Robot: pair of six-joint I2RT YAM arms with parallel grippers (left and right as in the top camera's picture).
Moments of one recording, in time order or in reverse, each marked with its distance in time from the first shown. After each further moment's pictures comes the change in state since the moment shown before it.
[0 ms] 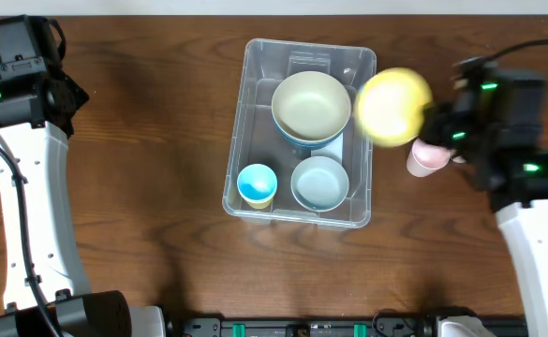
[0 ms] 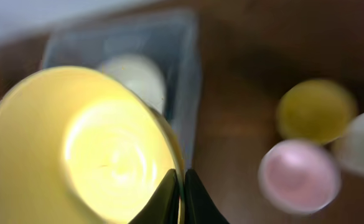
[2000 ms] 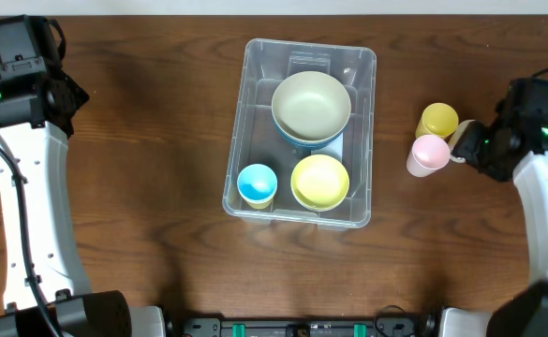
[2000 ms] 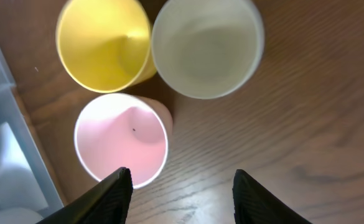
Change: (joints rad) left arm 0.000 0.000 0.000 -0.001 0.000 0.000; right arm -0.316 0.259 -0.058 -0.104 0.154 0.043
